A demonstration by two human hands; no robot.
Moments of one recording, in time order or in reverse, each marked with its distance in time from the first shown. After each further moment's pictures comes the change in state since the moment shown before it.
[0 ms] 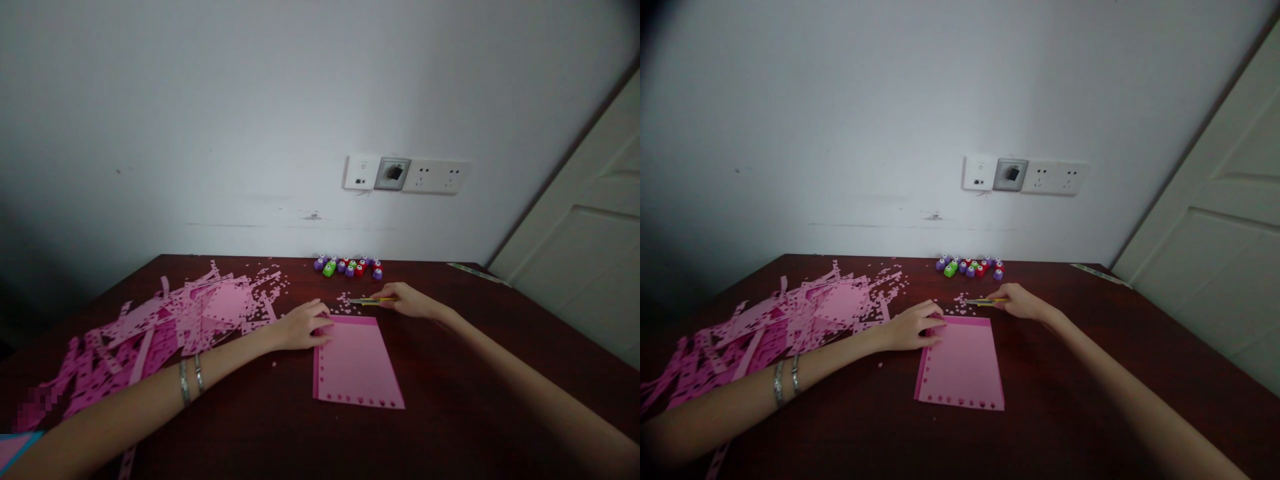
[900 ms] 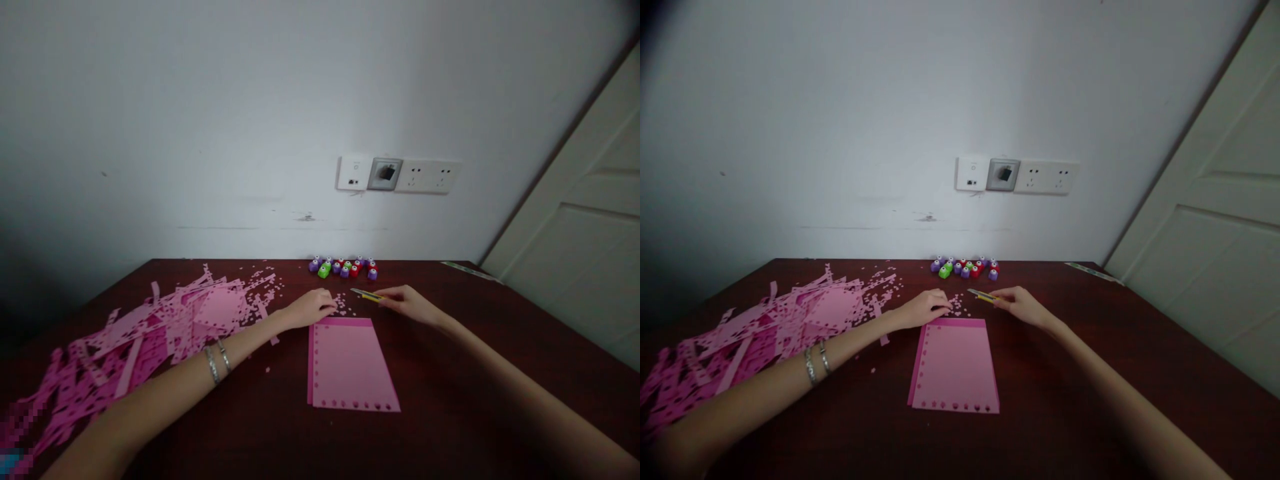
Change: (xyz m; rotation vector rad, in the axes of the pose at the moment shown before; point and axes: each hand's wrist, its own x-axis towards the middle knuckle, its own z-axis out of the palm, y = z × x) left_hand 0.048 -0.030 0.011 -0.170 0.029 -0.099; right_hand -0.018 0.004 0.006 0.259 0.150 0.138
